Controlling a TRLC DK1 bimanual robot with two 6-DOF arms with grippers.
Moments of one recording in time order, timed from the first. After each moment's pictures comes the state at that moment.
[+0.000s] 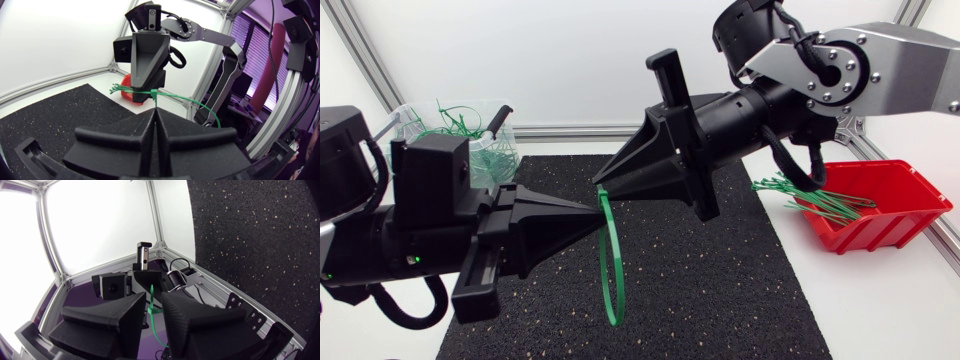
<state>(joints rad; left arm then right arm) -0.57 0.91 0.58 0.11 0.73 -0.20 0.55 1.54 1.27 -0.60 -1.17 1.02</state>
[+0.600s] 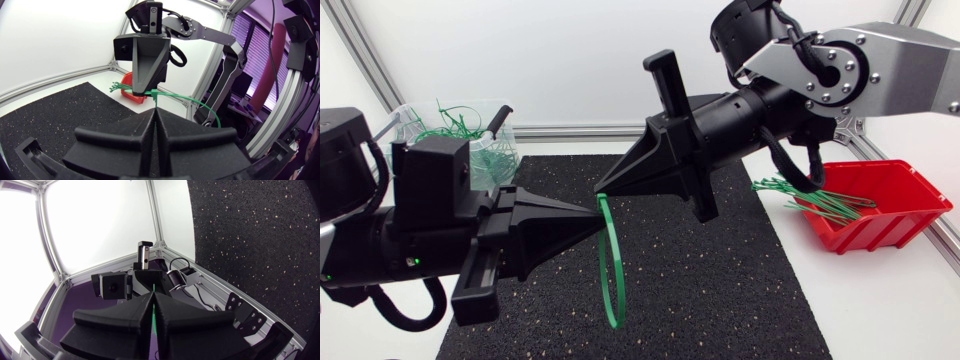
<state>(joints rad) -0.57 0.91 0.58 0.09 0.73 -0.20 0.55 1.54 1.27 -0.60 -1.17 1.02</state>
